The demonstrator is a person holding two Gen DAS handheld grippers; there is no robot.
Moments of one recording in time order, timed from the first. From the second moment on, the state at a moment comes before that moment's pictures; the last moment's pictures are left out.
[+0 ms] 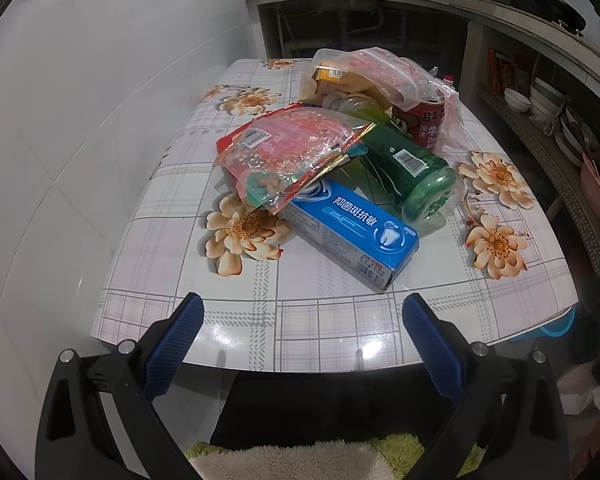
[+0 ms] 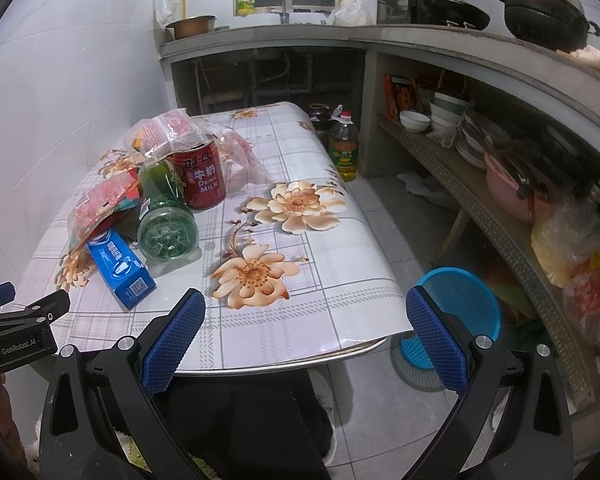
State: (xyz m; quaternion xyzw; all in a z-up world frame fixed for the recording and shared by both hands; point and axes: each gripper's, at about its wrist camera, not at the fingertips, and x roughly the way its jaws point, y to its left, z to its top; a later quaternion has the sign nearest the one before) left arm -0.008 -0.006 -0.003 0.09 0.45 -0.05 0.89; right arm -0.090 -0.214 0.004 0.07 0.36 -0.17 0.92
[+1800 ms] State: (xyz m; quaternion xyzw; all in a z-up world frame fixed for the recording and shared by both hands) left arm 0.160 0.105 -0.026 -0.16 0.42 -0.20 0.87; right arm 0.060 -0.186 0.054 0.06 0.29 -0.04 0.96
